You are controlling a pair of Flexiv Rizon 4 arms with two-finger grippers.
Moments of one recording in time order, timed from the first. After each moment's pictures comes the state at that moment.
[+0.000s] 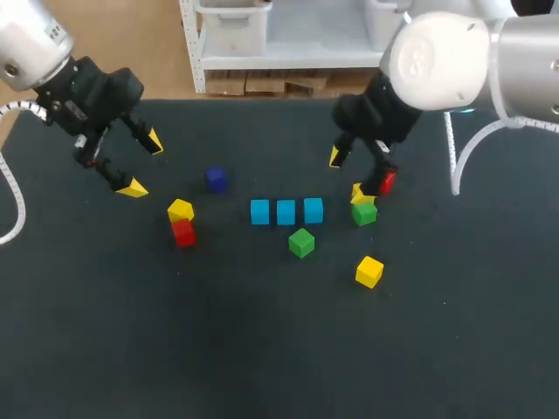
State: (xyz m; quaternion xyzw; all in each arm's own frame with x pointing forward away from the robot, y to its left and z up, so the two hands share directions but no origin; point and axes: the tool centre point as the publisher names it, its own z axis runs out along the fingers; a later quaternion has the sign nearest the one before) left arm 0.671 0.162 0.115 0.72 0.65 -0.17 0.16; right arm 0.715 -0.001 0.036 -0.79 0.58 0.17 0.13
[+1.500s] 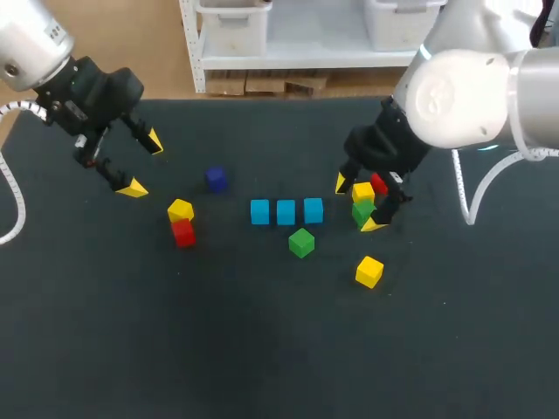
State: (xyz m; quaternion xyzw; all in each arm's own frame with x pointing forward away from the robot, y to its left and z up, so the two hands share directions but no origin) left arm 0.671 0.162 0.115 0.72 0.65 -0.17 0.16; right arm 0.677 -0.008 0.015 -0.81 0.54 0.17 0.14
